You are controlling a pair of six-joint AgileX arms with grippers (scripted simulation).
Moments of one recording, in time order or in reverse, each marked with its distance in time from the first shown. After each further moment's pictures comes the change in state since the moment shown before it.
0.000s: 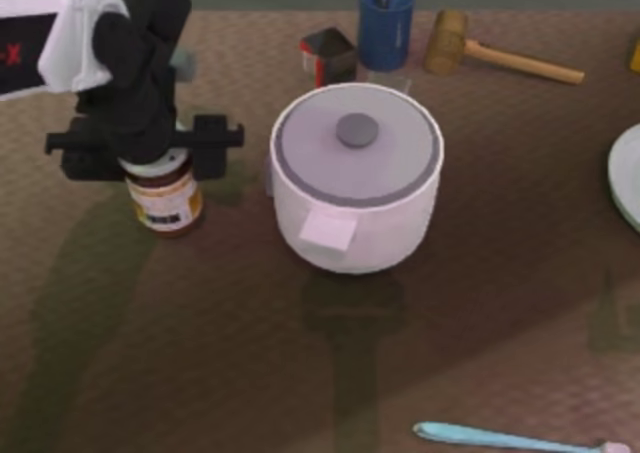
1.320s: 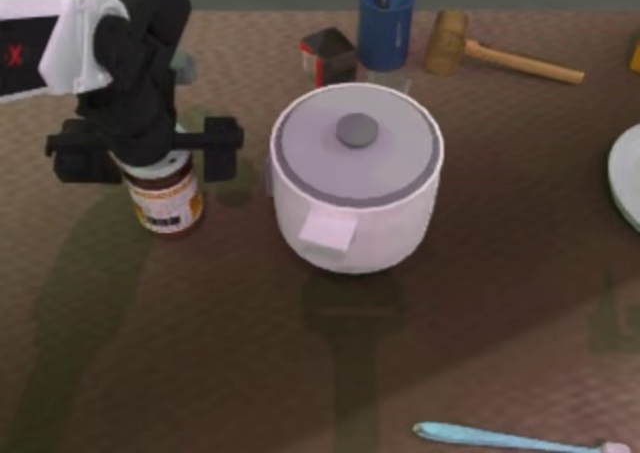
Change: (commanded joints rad) left arm 0.000 0.002 -0.002 0.004 0.000 0.000; right arm 0.000 0.000 0.000 0.000 0.000 0.000
